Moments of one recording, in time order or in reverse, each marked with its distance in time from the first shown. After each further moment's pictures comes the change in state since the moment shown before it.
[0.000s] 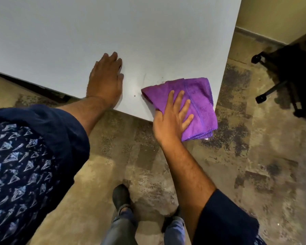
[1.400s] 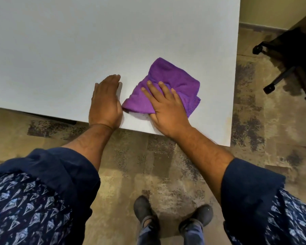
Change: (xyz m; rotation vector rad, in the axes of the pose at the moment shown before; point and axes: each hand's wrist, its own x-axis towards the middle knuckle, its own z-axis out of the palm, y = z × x) left_hand 0.007 -0.046 0.000 -0.121 0.150 0.043; right_hand 0.066 -0.048 0.005 -0.257 -0.050 -0.625
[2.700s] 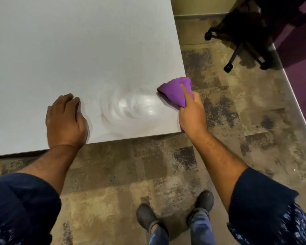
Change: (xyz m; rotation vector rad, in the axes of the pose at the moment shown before) left_hand -0.003 0.006 -0.003 0.141 -0.019 0.153; right_hand -0.114 0.112 -0.012 0.401 0.437 0.735
